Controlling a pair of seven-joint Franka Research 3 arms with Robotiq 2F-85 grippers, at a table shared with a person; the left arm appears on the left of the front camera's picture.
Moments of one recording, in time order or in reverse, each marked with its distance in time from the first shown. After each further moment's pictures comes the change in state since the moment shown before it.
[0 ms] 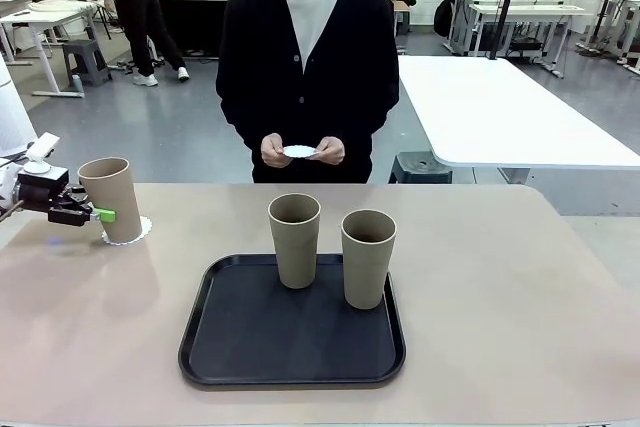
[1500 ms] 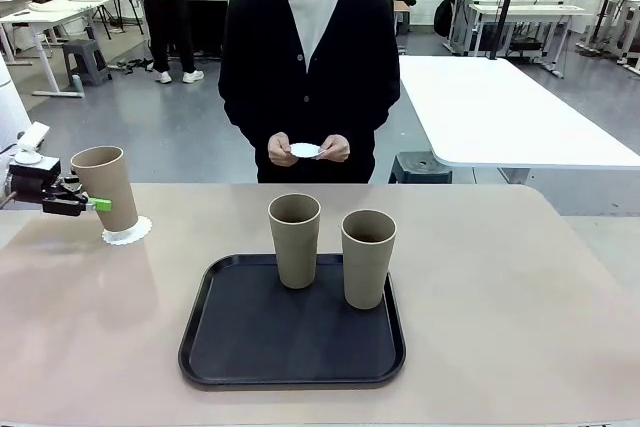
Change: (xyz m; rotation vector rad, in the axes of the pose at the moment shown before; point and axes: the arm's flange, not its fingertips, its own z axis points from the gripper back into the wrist) left arm 0.017 -0.003 0.012 0.055 -0.012 -0.014; right arm 0.000 0.000 0.000 0.000 0.000 0.000
